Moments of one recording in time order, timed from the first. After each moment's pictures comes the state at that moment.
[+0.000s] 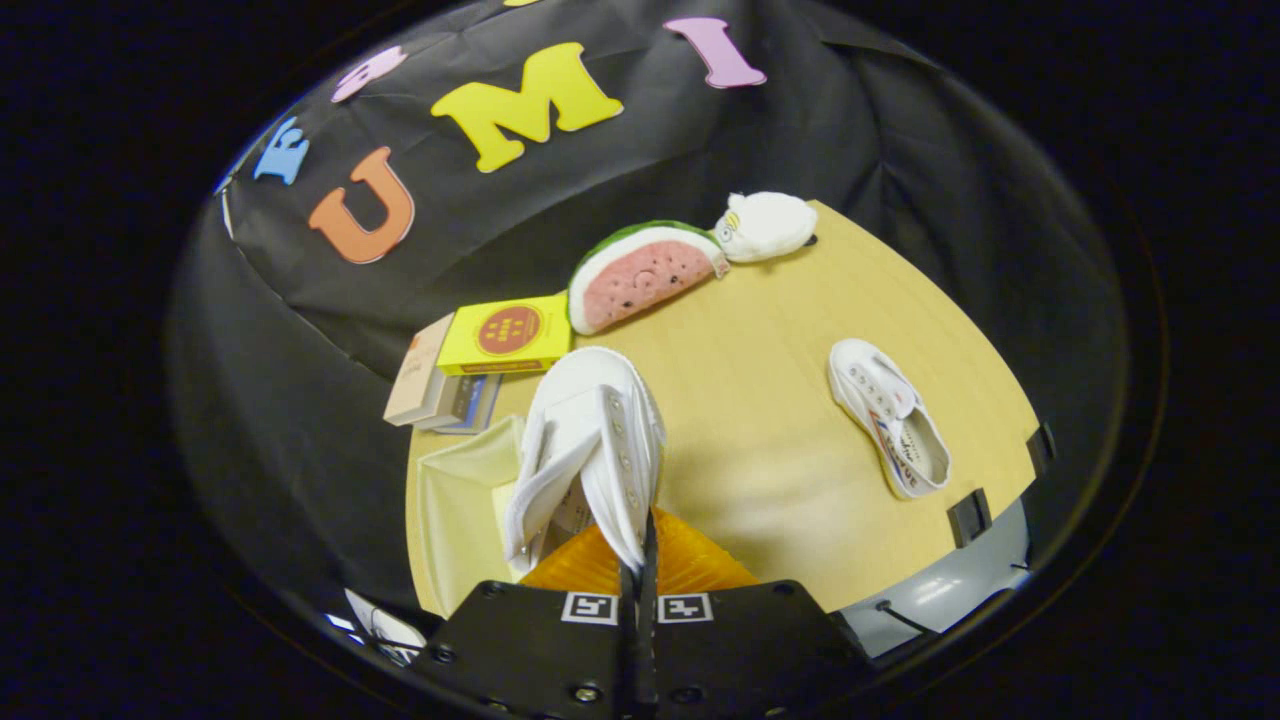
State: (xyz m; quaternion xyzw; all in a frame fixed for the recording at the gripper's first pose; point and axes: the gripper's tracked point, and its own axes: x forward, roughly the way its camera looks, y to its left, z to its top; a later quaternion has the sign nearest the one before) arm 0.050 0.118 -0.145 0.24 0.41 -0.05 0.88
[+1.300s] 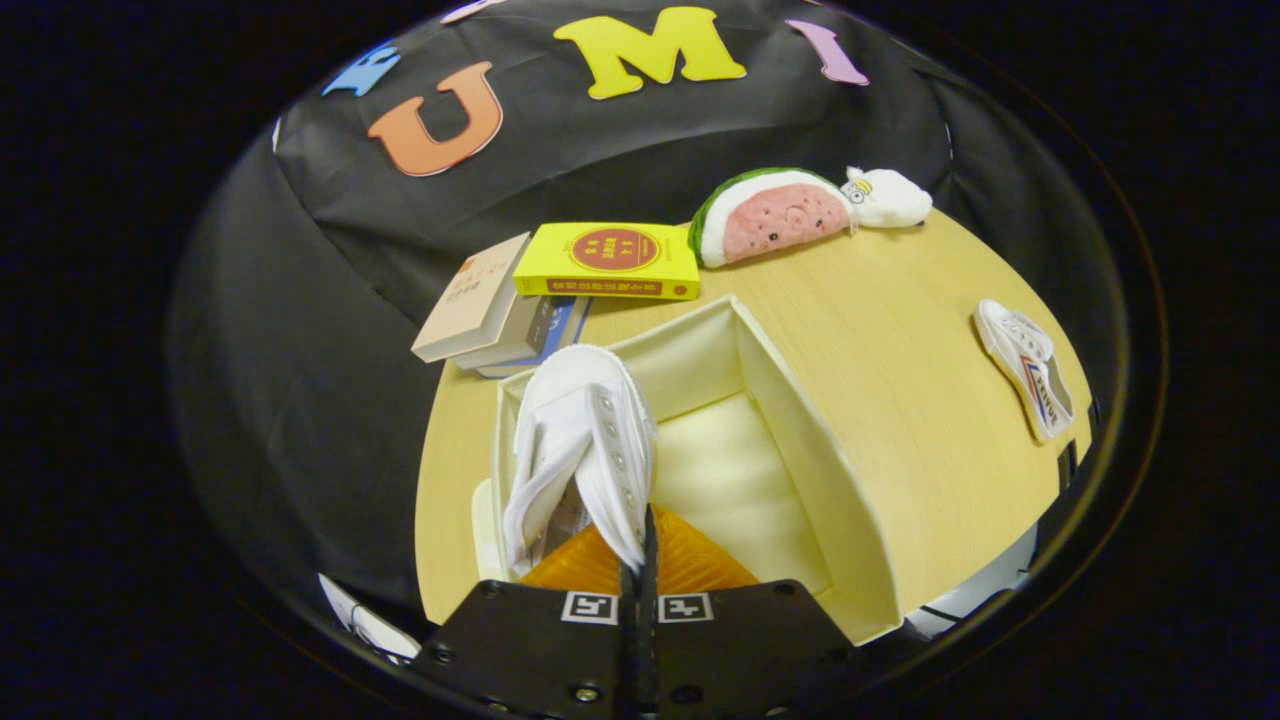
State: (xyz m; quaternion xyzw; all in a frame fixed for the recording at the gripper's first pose) arm 0.095 0.316 -0.240 0.19 0.43 -0.03 0.88
